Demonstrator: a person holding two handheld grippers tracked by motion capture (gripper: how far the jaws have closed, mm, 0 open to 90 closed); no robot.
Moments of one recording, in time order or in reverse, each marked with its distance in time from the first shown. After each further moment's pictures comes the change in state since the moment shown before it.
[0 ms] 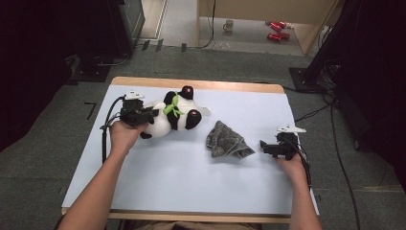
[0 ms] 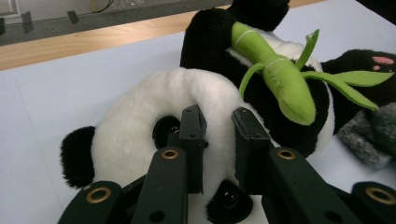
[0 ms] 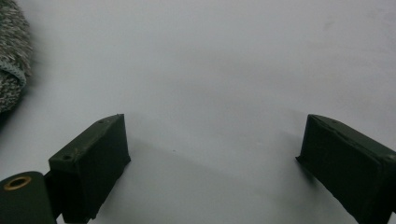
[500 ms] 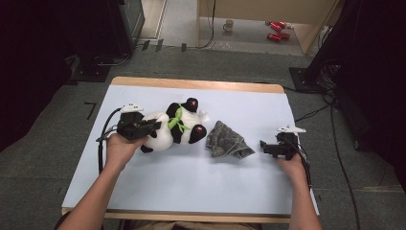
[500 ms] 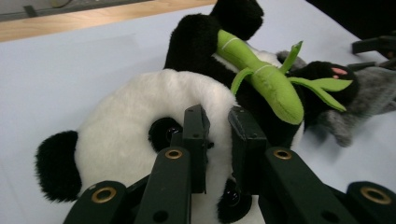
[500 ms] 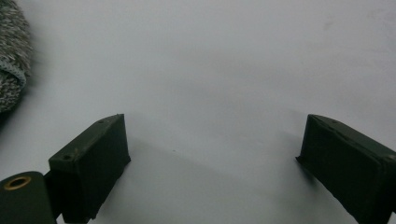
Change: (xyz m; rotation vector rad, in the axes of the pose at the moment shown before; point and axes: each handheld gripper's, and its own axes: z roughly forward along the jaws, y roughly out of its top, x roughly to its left) left arm -0.028 -0.023 -0.031 -0.002 -0.131 -0.003; right arm 0.000 0.000 0.000 0.000 0.000 0.000
